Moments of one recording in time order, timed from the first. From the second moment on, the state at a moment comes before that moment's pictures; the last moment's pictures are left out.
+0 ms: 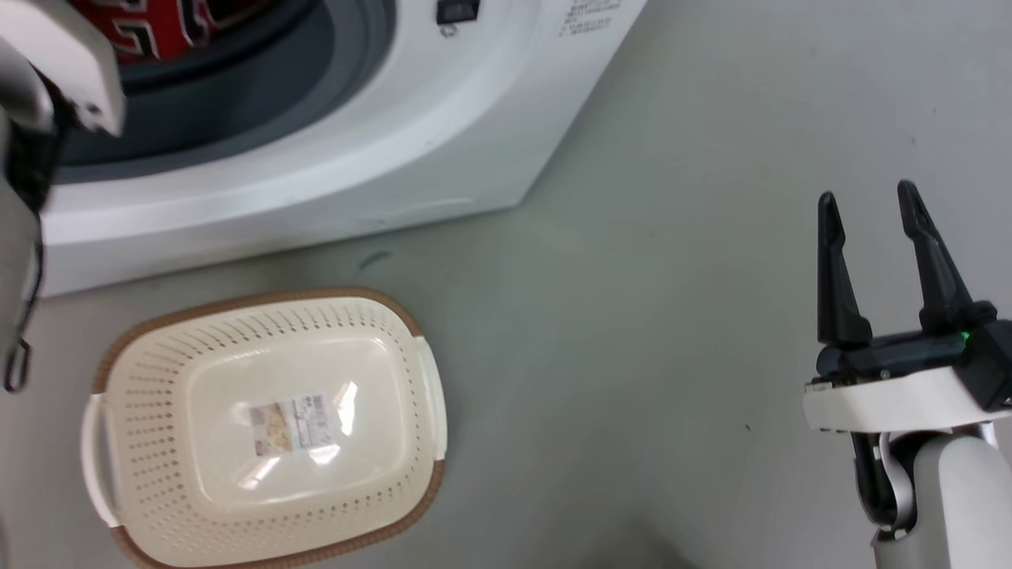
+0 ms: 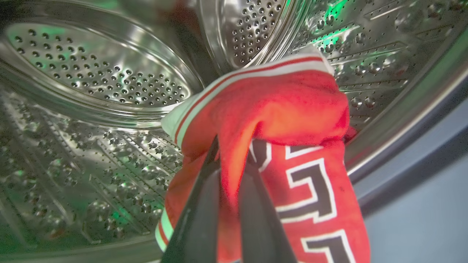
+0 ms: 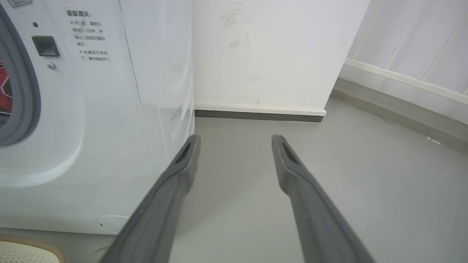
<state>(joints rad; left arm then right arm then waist) -1.25 0.59 -0.73 0.95 -0.59 -0.07 -0.16 -0.24 -0.05 -0.03 -0.02 0.05 0.13 -0.26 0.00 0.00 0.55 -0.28</state>
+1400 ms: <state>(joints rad) -0.37 0.40 -0.47 0.45 -0.47 -0.02 -0.25 -0.12 -0.05 -0.11 -0.03 -0.04 0.13 -0.26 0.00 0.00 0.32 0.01</state>
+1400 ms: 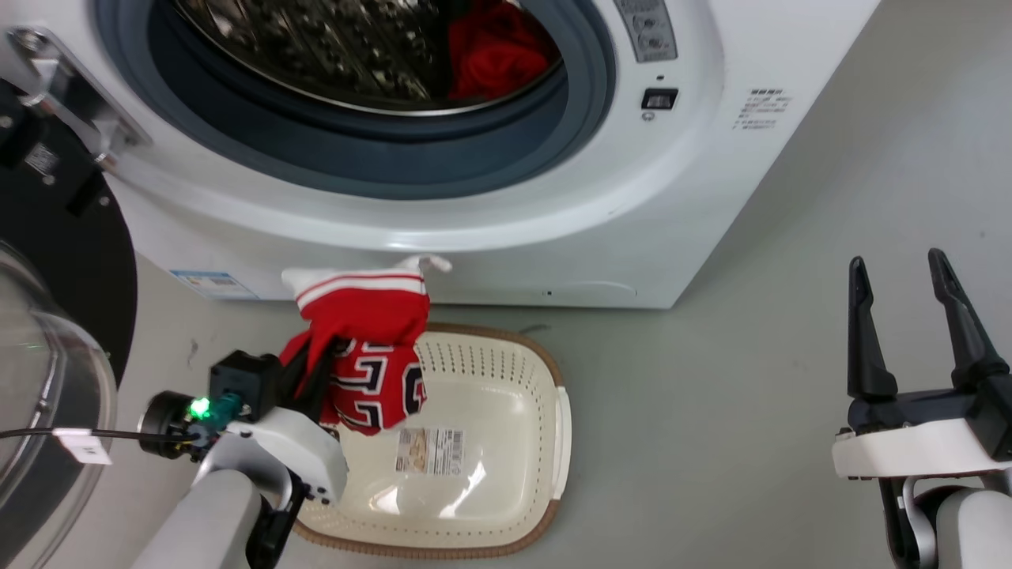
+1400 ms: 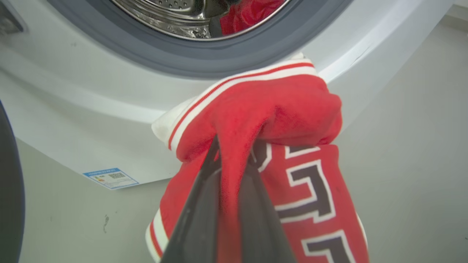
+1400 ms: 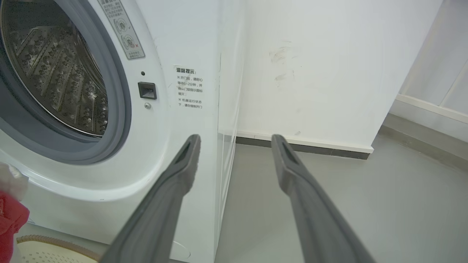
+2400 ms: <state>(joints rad) -0.74 0.33 -0.41 0.97 -0.26 0.03 -0.26 -0.27 -0.05 -0.18 -0.19 -0.04 0.13 -0.26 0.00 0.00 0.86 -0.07</state>
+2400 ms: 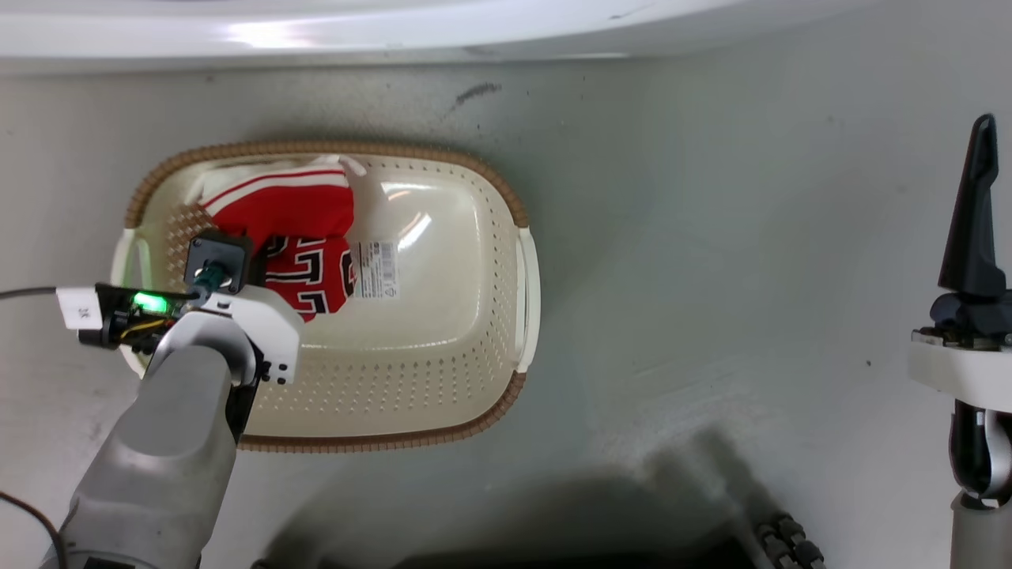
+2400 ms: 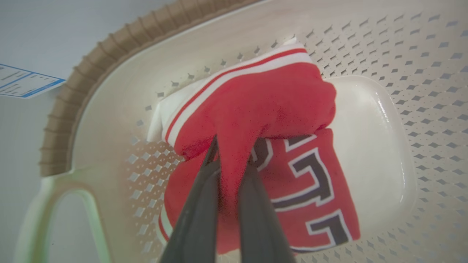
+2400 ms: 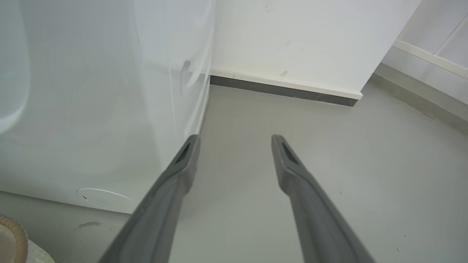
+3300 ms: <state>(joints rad) -0.59 0.28 -0.29 0.80 -0.19 0.00 -0.26 -0.29 -0.05 -0.14 -0.11 -0.07 0.13 -0.26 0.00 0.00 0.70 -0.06</state>
